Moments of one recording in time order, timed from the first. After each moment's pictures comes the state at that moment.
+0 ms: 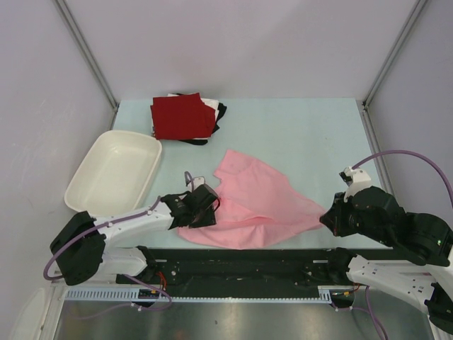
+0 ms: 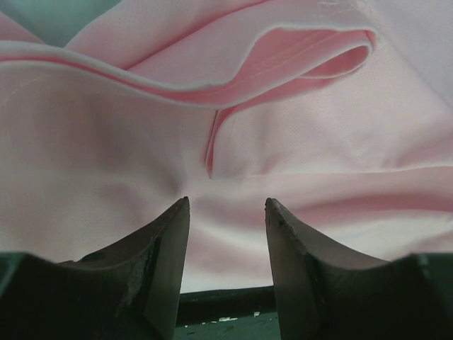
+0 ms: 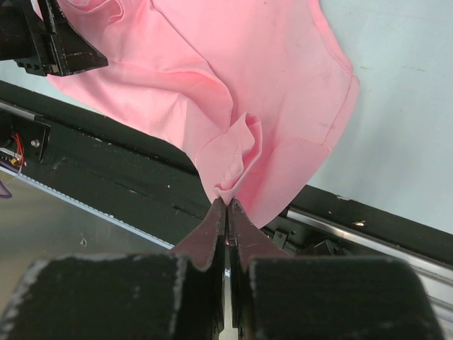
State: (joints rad) left arm -0.89 1.24 0.65 -0.53 -0.23 -0.96; right arm 0.93 0.62 1.22 -1.36 0.25 0.62
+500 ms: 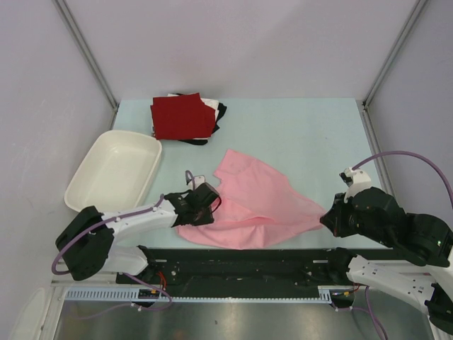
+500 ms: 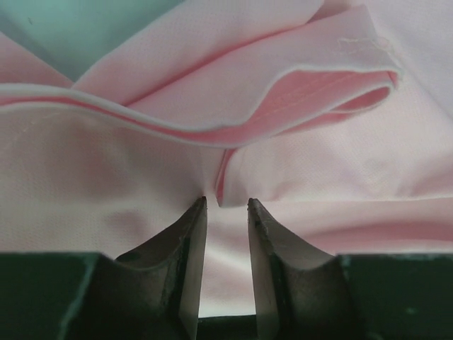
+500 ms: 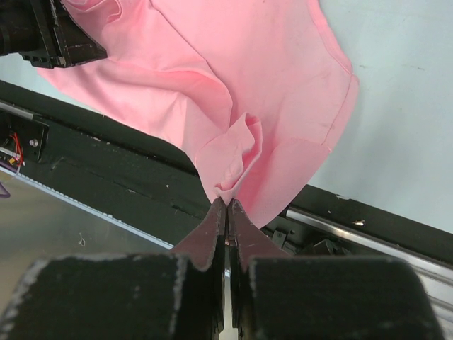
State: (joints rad) left arm -0.87 1.31 0.65 -0.48 -0.26 -0.95; right arm 0.93 0.61 1.22 -1.36 0.25 0.62
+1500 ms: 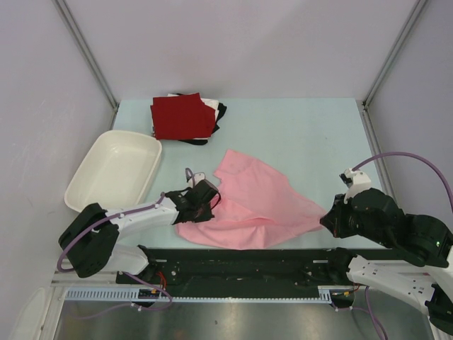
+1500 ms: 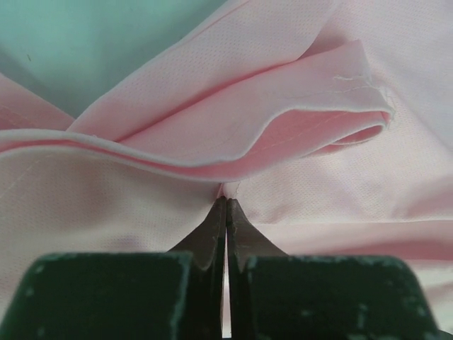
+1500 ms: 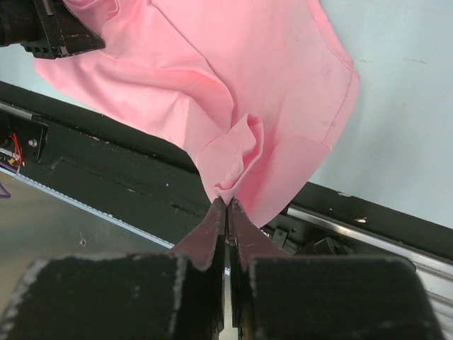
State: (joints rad) left arm -0.82 1.34 0.65 -0.41 -0.25 -0.91; right arm 0.93 0.60 1.20 -1.36 0.25 0.64
